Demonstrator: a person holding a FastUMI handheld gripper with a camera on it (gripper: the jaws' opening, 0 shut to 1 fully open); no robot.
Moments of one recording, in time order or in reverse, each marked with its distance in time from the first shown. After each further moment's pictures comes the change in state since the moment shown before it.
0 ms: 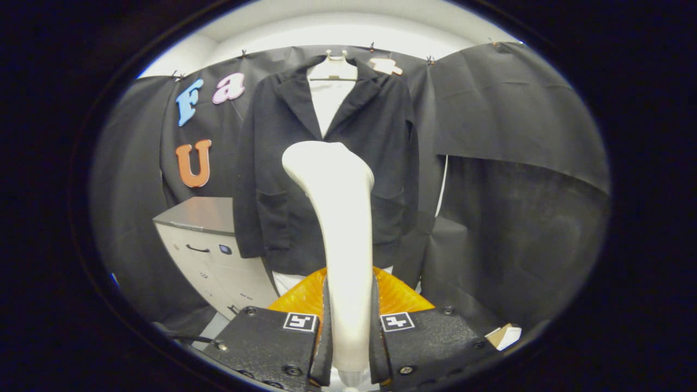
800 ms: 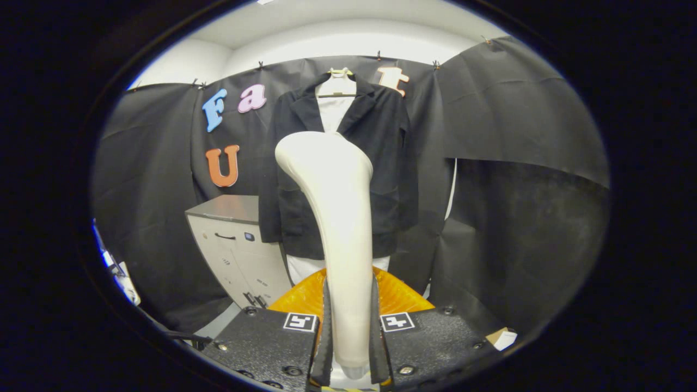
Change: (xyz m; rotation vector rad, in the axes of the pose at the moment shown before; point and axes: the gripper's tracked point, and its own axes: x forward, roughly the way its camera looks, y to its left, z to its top) arm -0.082 -0.061 -0.030 -0.022 -0.014 0.139
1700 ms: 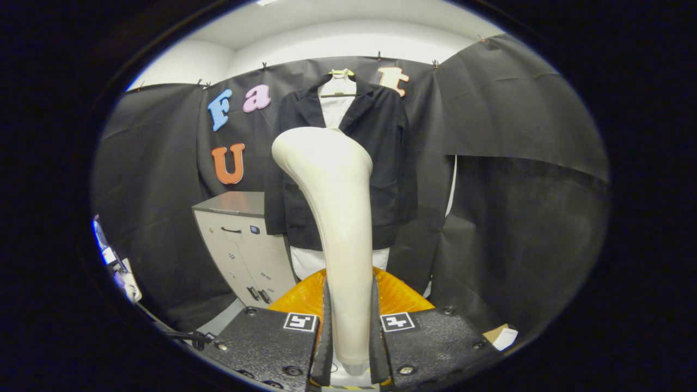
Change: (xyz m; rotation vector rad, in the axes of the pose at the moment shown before) arm -0.019 0.003 -0.015 0.009 0.000 0.005
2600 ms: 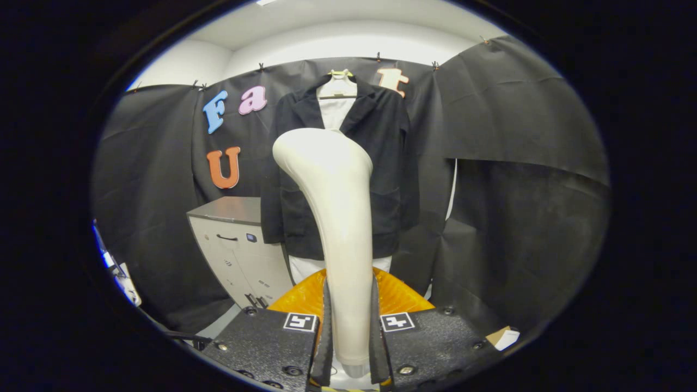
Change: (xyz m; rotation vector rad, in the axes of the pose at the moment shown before) arm 0.022 0.009 0.018 0.004 -0.015 -0.015
